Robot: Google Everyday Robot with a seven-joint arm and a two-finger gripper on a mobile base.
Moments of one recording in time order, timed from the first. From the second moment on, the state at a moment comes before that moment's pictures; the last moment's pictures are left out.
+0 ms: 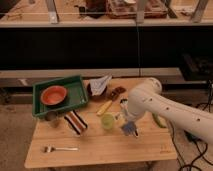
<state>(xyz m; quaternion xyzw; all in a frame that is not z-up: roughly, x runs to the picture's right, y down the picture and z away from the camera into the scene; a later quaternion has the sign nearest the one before) 0.092 0.156 0.719 -0.11 -0.30 -0.77 0.56</state>
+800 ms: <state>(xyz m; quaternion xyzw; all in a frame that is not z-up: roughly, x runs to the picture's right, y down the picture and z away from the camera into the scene) 0.038 0.142 0.752 -0.09 -0.34 -0.78 0.53</state>
